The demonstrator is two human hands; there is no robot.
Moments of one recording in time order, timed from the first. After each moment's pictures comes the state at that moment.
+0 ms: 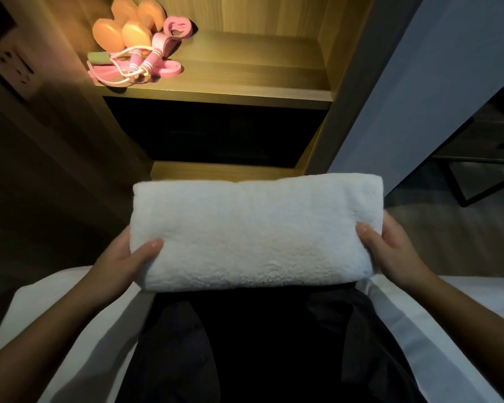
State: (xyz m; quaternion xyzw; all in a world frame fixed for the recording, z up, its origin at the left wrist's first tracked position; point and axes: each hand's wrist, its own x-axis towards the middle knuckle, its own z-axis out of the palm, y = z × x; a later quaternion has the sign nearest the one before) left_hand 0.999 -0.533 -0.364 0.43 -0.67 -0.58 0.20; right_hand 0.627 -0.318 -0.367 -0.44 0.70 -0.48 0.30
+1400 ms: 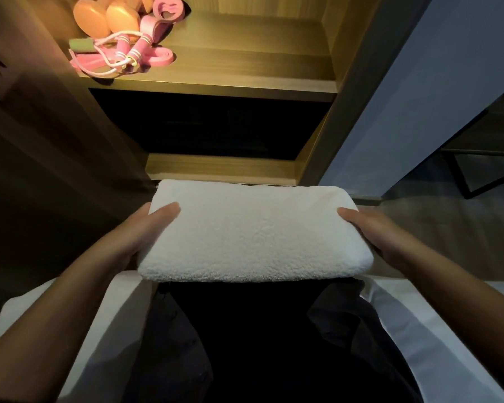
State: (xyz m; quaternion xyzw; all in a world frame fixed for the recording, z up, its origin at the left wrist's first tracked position) left_hand 0.943 -0.603 -0.382 0.54 -0.55 -0.63 0.07; right_hand 0.603 -0.381 -0.369 -0.18 0.80 -0.34 0.47
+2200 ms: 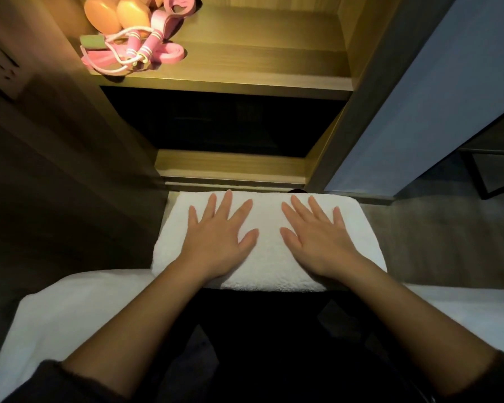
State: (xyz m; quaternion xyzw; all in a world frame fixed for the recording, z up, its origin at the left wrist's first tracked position) left_hand 0.866 -0.553 -0.395 0.37 -0.90 -0.17 -0.14; right_hand 0.680 -0.435 -0.385 -0.57 0.78 0.06 0.24
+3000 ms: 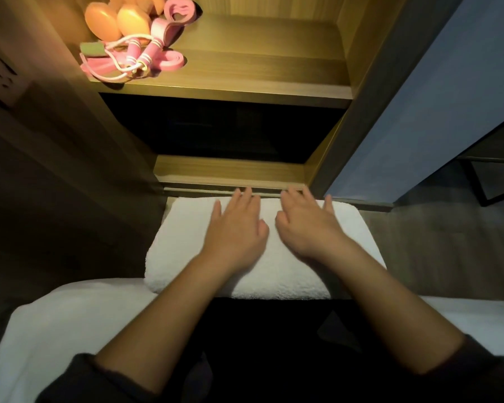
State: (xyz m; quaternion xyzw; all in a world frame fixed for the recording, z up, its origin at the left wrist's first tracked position) left_hand 0.821 -0.541 -0.371 0.40 -0.90 -0.19 -0.06; right_hand 0.682 -0.479 -0.377 -0.53 0.81 0.03 0.23
